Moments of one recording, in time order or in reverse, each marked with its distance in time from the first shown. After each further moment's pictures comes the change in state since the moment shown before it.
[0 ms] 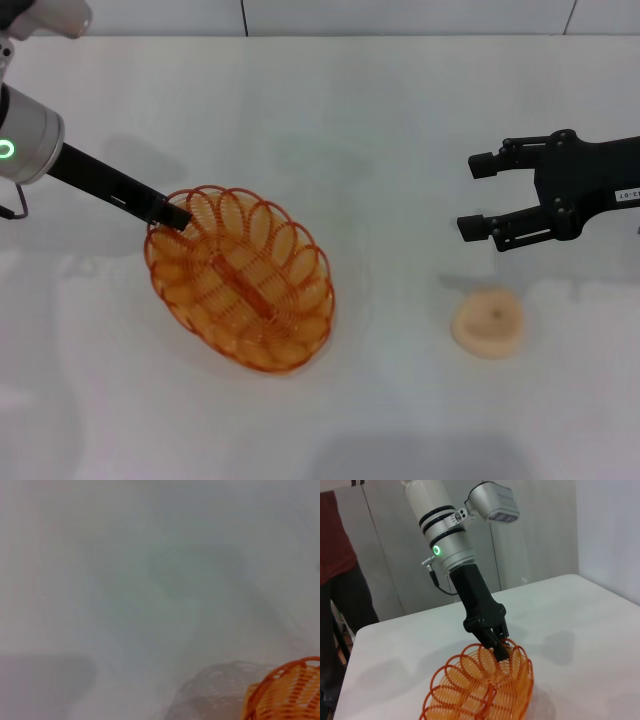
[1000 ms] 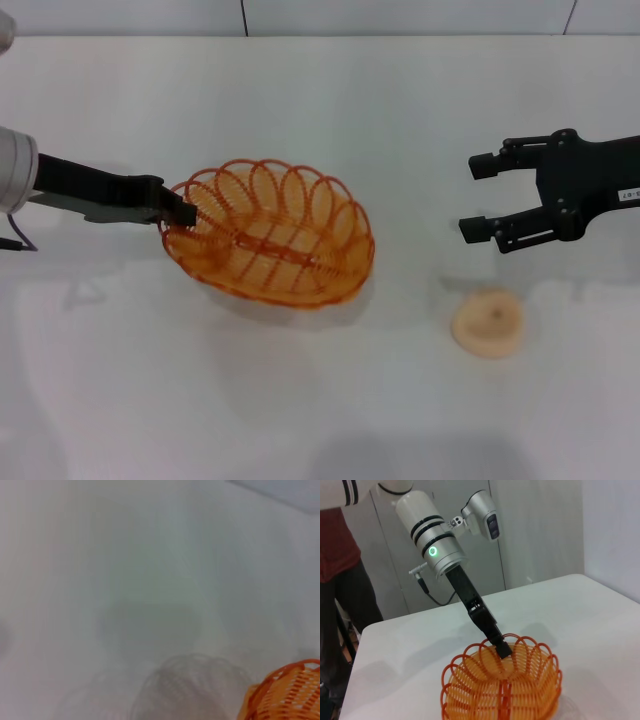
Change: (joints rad) left arm 0.127 -0.025 -0.102 0.036 -0.174 0.012 -0.297; right arm 0.006 -0.007 0.000 -0.002 0.001 -0.018 -0.002
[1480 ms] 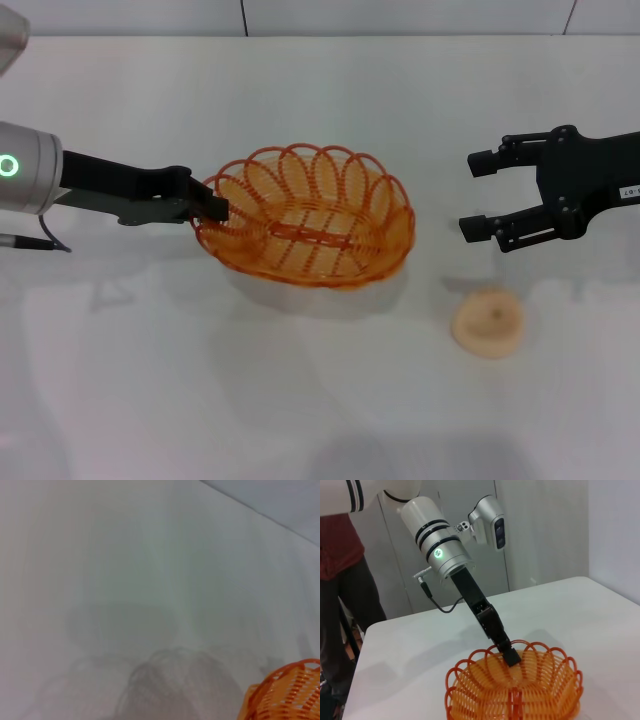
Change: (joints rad) left arm 0.005 -0.027 0.005 -0.004 -0.067 0.008 -0.080; right arm 0.004 -0.002 0.000 -0.013 0.001 -0.013 0.000
